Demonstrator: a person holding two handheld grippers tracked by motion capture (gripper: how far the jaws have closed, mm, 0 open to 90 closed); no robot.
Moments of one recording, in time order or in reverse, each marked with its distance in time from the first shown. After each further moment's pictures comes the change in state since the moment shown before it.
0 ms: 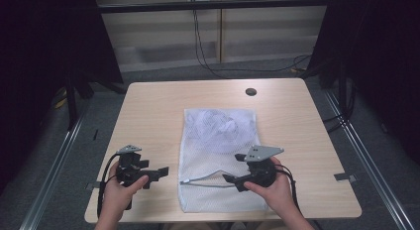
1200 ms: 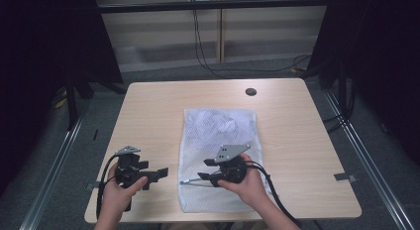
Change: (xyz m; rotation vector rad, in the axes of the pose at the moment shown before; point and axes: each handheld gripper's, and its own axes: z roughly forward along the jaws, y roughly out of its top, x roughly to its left) left arm -0.001 -0.003 -0.002 0.001 -0.006 -0.005; right arm 0.024 0.027 0.057 0.023 0.128 -0.097
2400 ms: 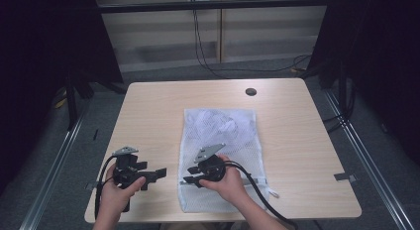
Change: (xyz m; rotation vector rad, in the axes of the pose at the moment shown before) left arm 0.003 -0.002 -0.005 -0.007 -0.005 -0.019; right arm 0.004 0.005 0.058 0.119 0.093 0.068
